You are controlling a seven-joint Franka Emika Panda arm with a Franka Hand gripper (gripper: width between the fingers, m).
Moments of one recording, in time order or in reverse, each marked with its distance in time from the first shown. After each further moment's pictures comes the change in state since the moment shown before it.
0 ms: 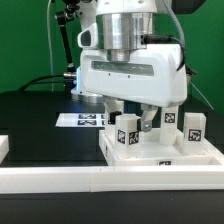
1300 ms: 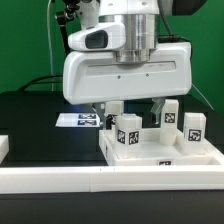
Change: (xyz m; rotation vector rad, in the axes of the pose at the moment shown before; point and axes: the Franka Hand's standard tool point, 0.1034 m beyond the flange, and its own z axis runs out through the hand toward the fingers) arm -0.003 0.003 0.000 -0.014 -0.007 -1.206
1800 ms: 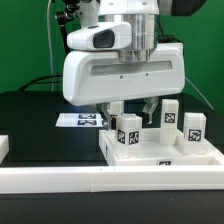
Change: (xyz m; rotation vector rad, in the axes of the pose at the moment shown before) arm -0.001 0.002 0.000 -0.013 -0.008 -0.124
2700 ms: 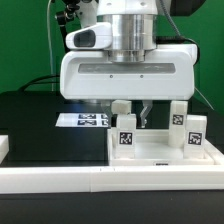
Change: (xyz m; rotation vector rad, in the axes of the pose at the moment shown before) arm -0.001 0.004 0.000 0.003 0.000 0.680
